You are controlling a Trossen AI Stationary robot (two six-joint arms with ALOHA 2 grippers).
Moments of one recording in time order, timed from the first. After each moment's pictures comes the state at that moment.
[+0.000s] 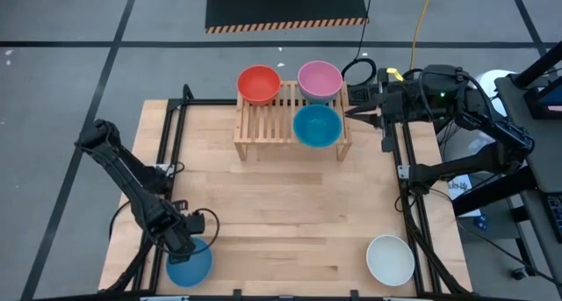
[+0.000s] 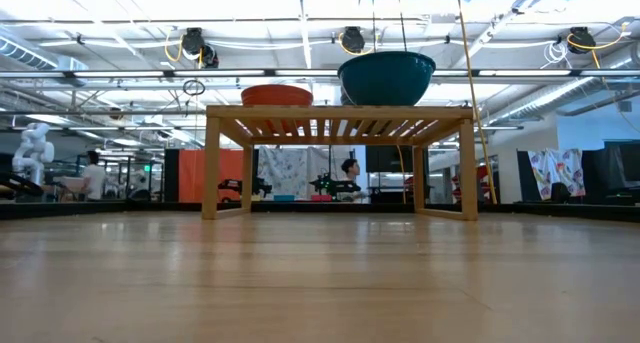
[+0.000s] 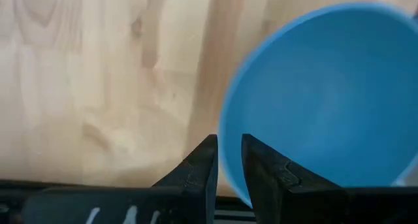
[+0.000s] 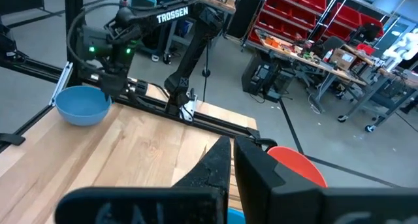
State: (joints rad) left arm -0.85 1.34 0.95 -1.04 0.08 -1.05; right arm -0.19 1.09 1.61 -0.75 -0.16 -0.39
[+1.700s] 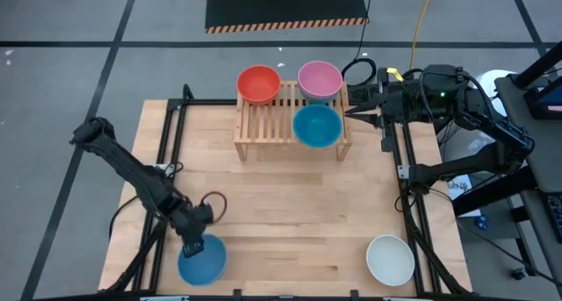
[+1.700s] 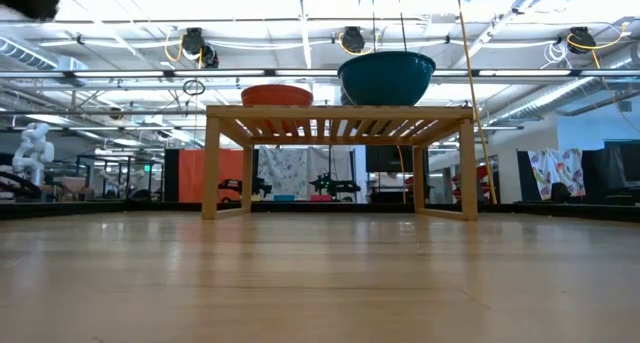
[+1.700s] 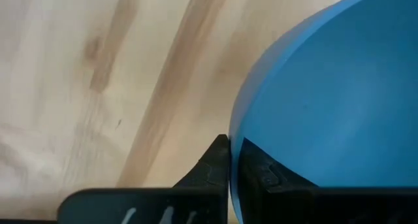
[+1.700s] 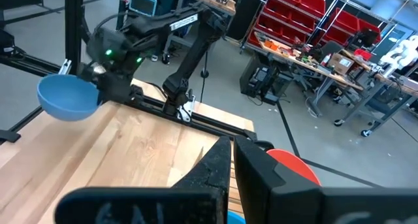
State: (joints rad) left arm -0.69 1.23 0.85 -0.80 0.19 -1.18; right arm -0.19 1.09 1.61 -0.75 -0.16 -0.41
